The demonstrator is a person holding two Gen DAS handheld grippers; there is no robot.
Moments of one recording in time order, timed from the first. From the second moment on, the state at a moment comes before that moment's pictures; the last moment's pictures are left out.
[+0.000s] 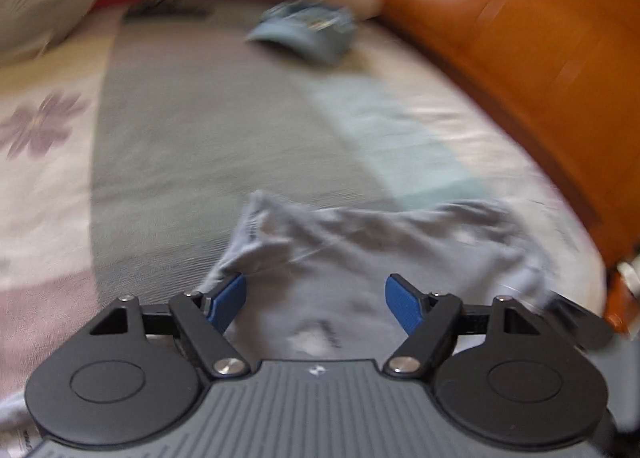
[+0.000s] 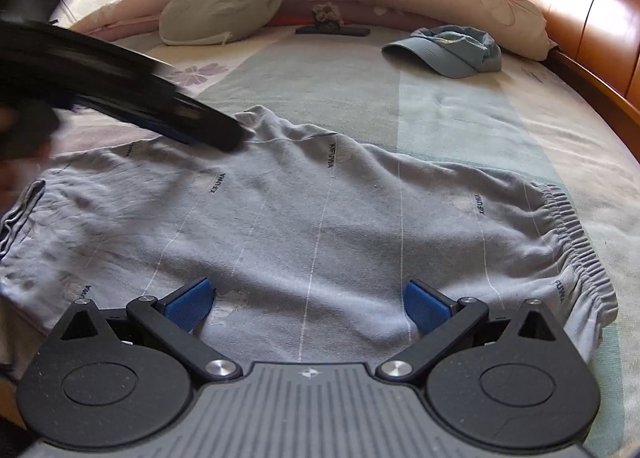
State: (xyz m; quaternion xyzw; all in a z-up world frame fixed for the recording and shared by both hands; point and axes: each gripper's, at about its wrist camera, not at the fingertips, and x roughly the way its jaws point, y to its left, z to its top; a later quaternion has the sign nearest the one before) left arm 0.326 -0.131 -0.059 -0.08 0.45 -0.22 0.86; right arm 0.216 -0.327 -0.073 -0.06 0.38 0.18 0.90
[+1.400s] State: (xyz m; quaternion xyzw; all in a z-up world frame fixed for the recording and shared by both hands) left arm 0.257 -0.141 -0.043 -0.05 0.47 -0.25 0.85; right arm 0.219 -0.502 -0.084 0.41 0.34 0.13 0.84
